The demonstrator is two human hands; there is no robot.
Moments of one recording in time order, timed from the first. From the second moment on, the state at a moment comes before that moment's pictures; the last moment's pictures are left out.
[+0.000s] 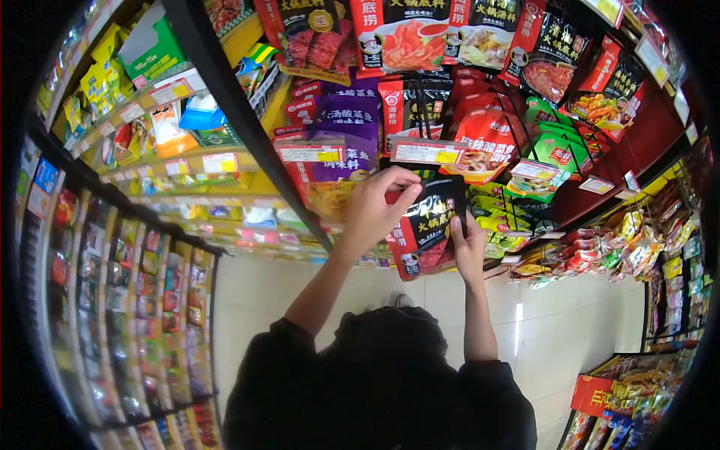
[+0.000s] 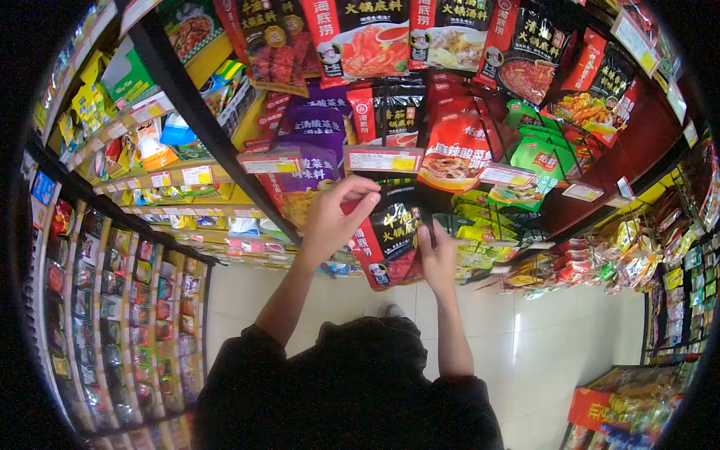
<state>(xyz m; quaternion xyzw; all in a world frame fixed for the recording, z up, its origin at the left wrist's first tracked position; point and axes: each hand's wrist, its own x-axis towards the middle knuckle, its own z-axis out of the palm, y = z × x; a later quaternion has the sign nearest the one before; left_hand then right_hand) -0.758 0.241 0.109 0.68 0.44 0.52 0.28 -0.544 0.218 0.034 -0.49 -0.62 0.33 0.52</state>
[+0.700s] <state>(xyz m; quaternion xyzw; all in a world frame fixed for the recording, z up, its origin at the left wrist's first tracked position) -0.737 0.298 0.089 0.51 0.38 0.70 0.33 -0.548 0.291 0.042 -0.44 -0.62 0.33 0.56</state>
